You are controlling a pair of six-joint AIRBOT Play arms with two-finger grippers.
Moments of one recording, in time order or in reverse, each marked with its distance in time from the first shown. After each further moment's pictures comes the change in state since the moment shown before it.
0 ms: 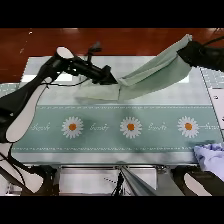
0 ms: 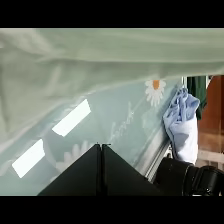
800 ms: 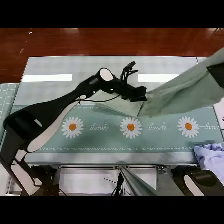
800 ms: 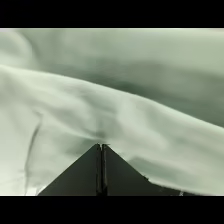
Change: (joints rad) left arm -0.269 -0.068 0.002 -0.044 0.247 -0.074; right arm 0.108 0.372 0.001 -0.374 0.313 0.367
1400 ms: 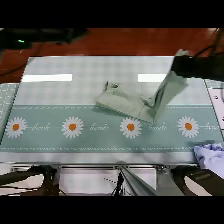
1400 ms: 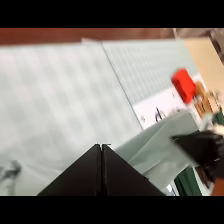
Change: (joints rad) left arm 0.576 0.497 0.001 -0.008 -0.103 0.101; right arm 0.117 -0.449 0.000 -0.025 -0.262 -0.127
